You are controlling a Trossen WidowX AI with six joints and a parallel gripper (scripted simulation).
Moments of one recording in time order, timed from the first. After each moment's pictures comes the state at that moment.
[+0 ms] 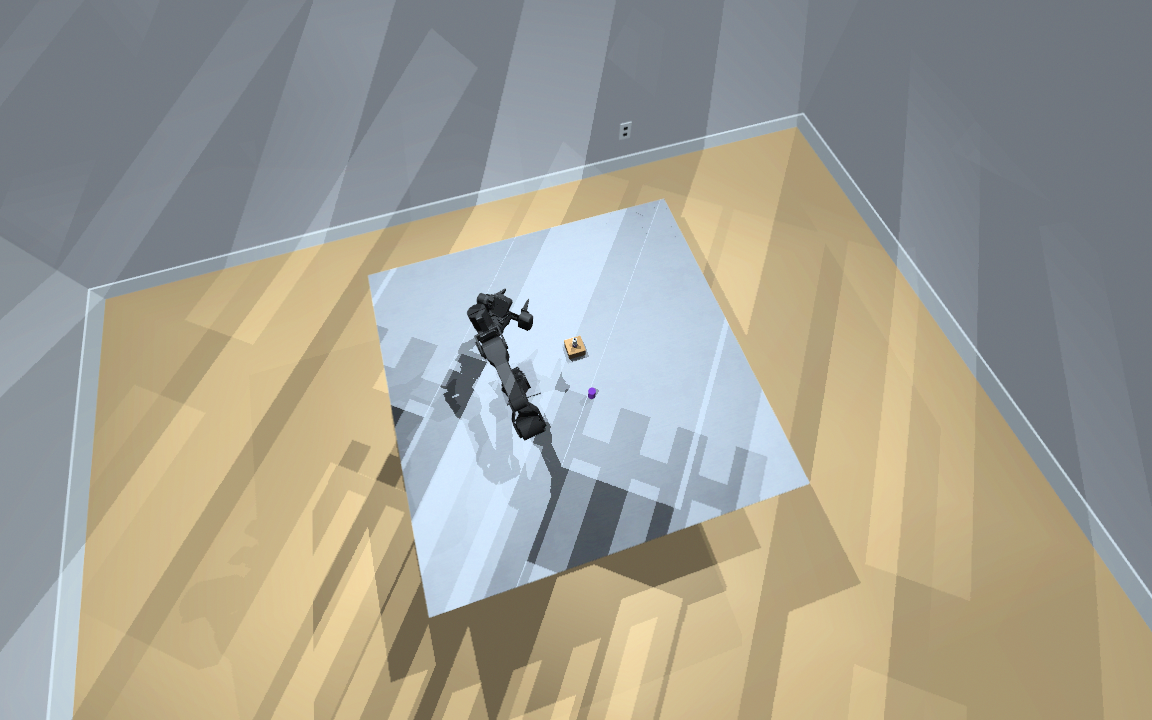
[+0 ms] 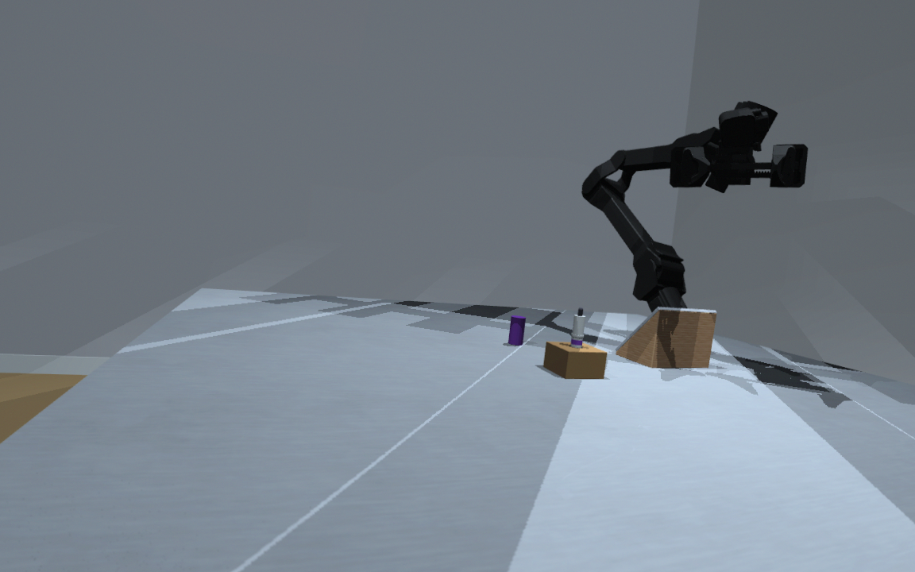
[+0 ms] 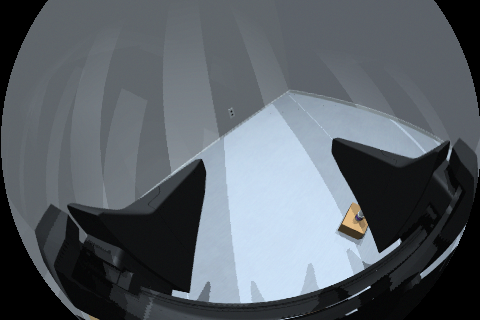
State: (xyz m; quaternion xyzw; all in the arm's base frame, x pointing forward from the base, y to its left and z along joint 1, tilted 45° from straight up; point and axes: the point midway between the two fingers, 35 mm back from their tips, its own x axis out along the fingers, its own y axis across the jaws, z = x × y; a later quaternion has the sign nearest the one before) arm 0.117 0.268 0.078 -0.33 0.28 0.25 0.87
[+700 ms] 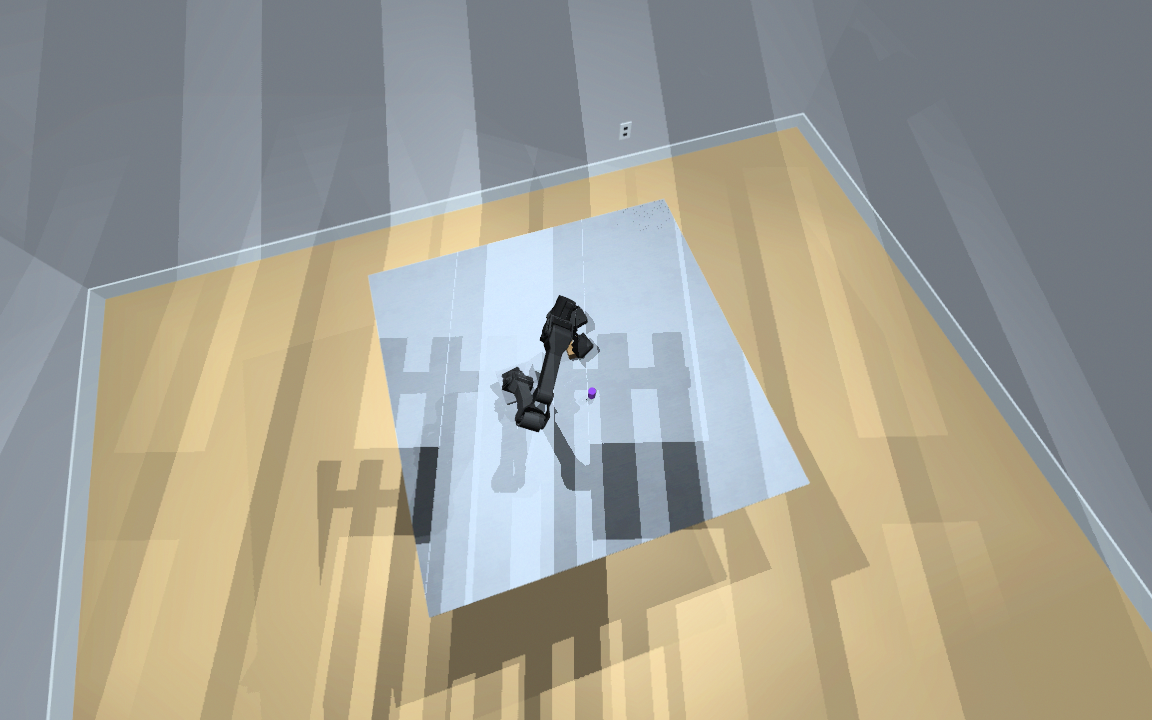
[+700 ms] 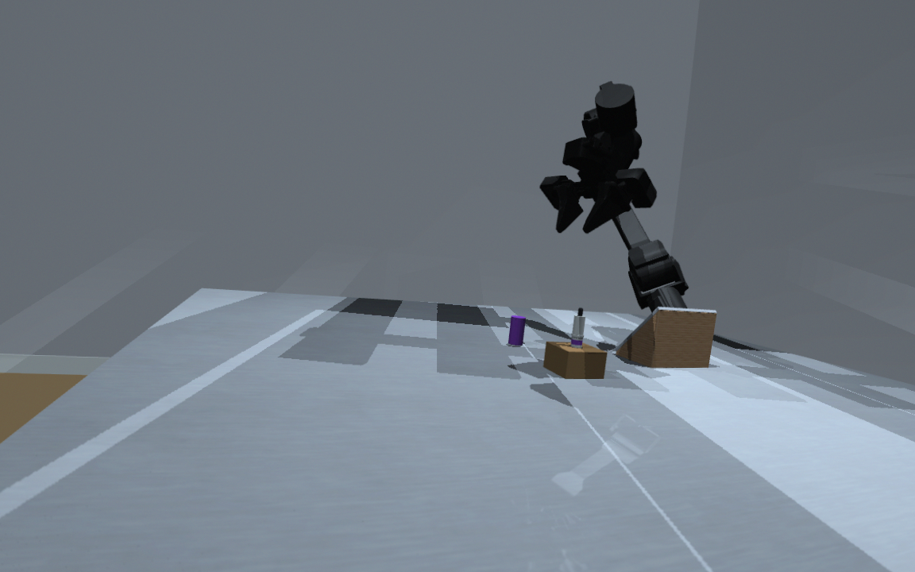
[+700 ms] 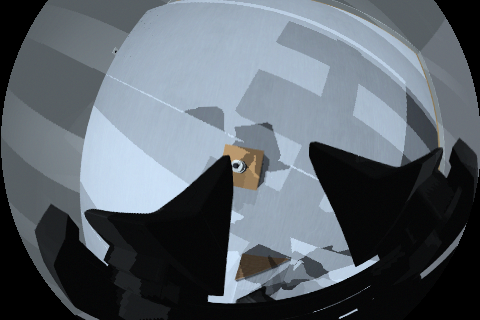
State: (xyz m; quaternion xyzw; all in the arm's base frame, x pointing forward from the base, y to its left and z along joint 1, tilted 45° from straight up) arm 0.260 0.086 0.107 -0.34 0.50 -0.11 0.79
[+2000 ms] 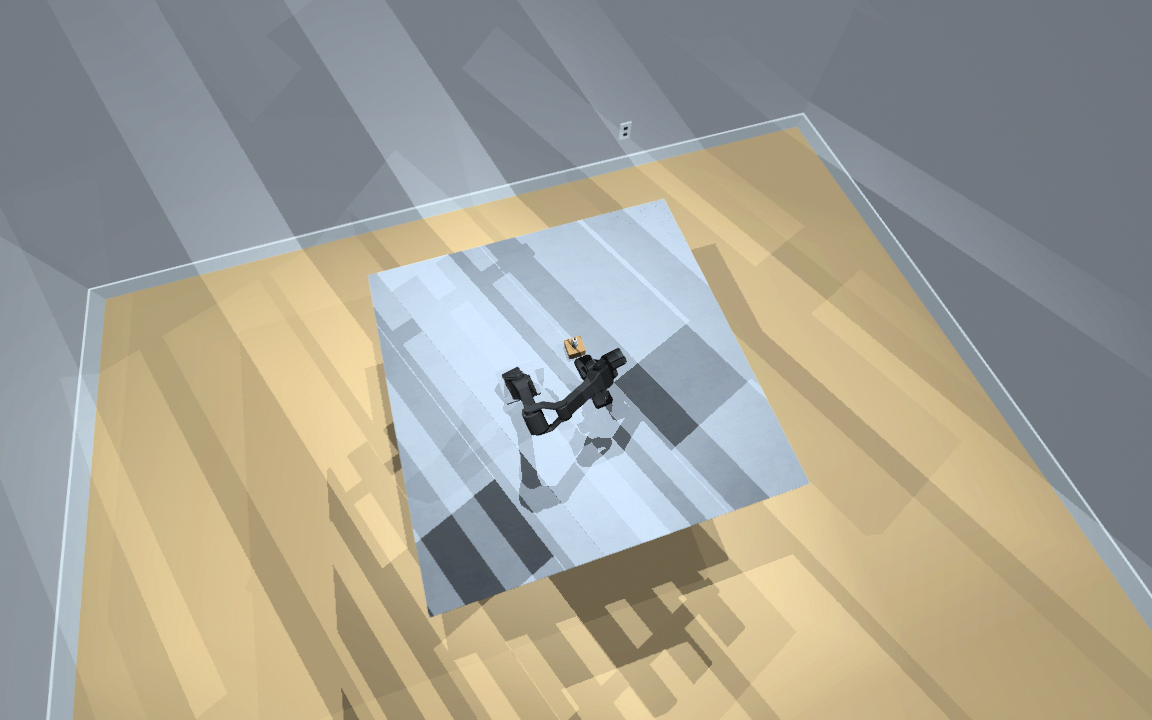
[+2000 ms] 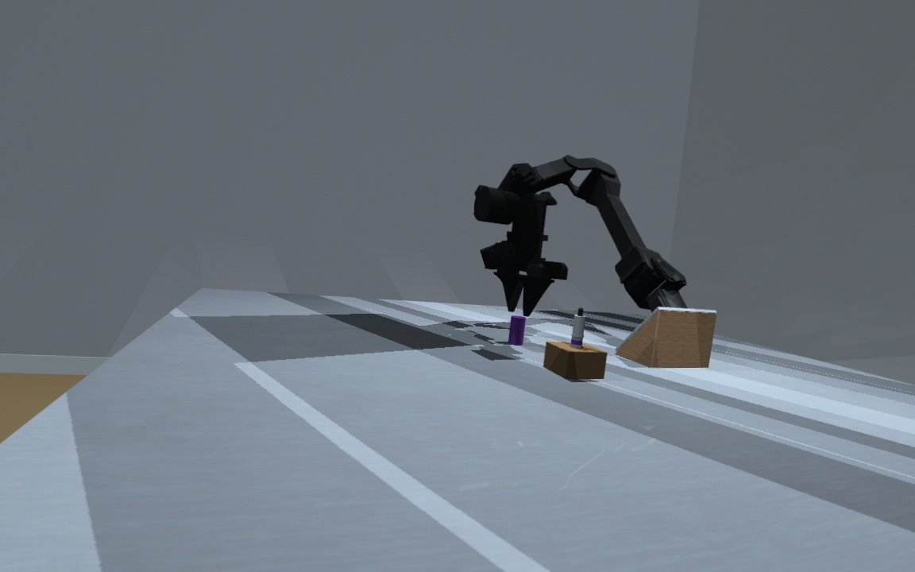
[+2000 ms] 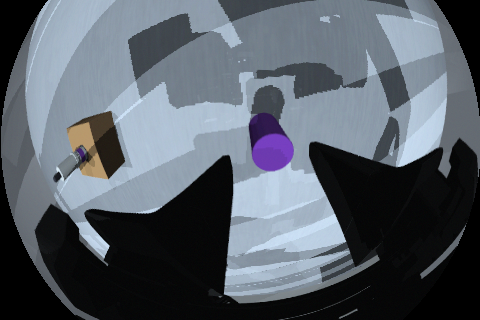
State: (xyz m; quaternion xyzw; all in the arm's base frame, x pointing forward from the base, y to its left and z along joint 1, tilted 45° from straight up) arm 0.233 -0.120 0.108 -0.23 0.68 -0.30 0.63
